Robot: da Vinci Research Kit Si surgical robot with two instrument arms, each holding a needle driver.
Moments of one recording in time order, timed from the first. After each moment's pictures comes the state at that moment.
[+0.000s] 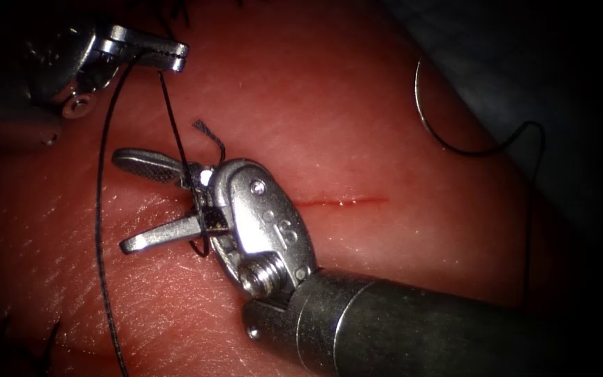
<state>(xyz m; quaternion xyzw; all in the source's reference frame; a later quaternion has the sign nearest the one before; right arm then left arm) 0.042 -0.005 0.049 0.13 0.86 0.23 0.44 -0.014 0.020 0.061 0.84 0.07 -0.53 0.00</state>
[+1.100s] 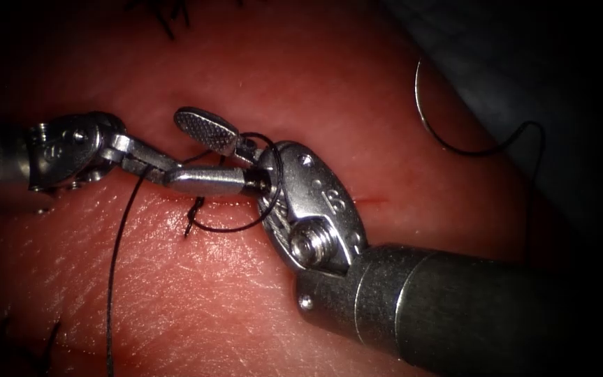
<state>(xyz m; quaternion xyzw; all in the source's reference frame) 0.040 -0.004 0.050 0.13 0.73 0.46 0.50 -0.015 0.012 0.062 0.83 0.08 -0.55 0.02</state>
